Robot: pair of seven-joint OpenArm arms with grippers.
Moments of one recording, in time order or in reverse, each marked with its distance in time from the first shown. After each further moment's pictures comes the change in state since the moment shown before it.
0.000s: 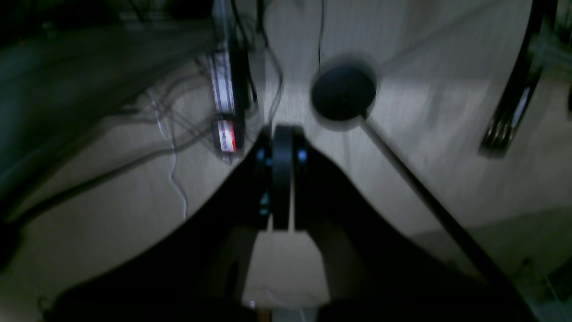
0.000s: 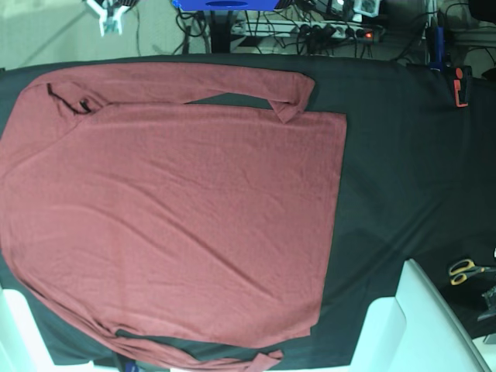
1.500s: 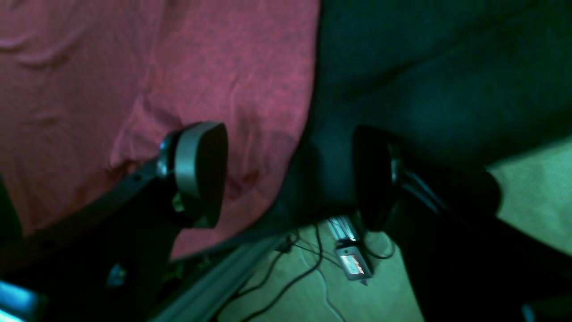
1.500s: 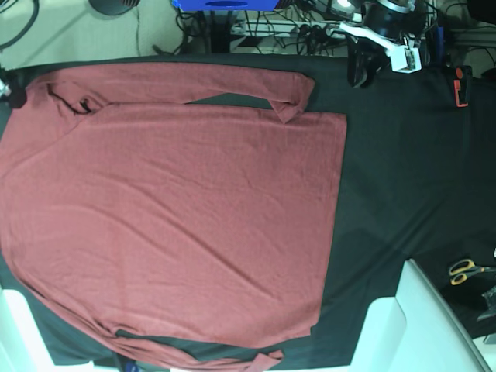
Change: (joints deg) left arm -2.4 1.3 -7.6 19.4 -18.8 -13.6 10.9; right arm 36.9 17.0 55.5 -39.1 41.7 39.6 -23.8
